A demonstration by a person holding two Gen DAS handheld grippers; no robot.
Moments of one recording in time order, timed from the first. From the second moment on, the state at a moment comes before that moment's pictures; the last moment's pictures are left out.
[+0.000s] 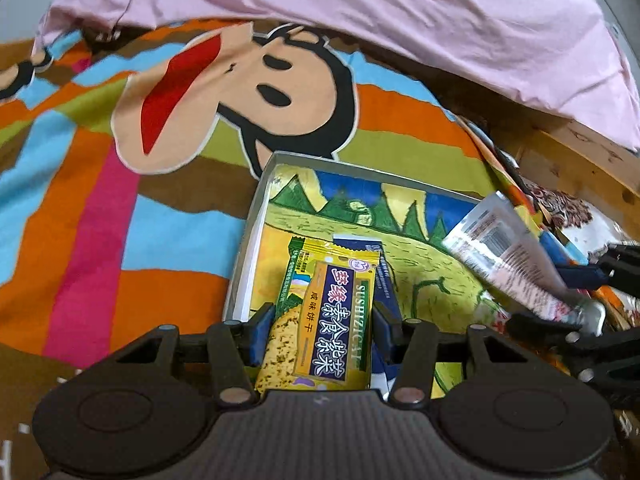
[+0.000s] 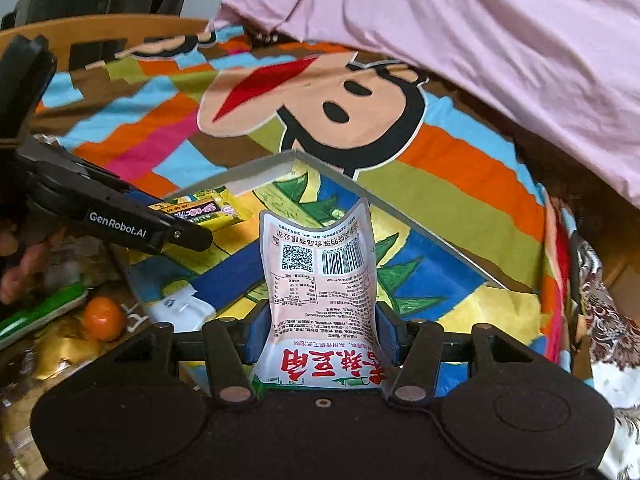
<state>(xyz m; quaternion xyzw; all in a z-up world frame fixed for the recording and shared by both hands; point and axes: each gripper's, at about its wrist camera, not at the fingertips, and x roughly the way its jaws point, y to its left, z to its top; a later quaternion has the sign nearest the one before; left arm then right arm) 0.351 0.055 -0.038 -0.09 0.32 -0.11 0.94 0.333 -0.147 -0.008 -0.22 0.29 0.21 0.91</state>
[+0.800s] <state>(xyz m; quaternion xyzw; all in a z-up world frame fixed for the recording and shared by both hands) 0.374 0.049 -0.046 -0.09 0.35 -0.13 0.92 0.364 -0.120 -0.040 -0.21 0.34 0.19 0.90</state>
